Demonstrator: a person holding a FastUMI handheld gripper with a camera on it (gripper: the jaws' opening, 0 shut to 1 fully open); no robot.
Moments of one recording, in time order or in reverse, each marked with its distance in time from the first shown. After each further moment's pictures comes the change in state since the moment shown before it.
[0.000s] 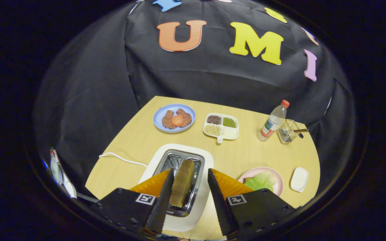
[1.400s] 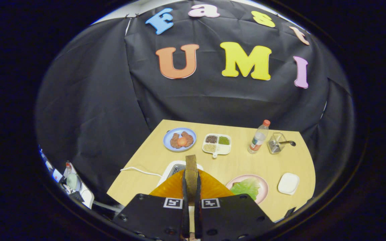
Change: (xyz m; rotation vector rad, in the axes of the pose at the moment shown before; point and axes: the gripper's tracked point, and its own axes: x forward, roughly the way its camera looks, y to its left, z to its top) arm -0.132 -0.046 0.055 0.067 -0.174 0.085
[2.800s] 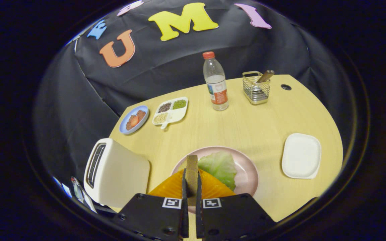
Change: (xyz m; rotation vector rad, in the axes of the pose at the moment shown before) arm 0.139 -0.204 -0.142 0.291 0.200 0.041
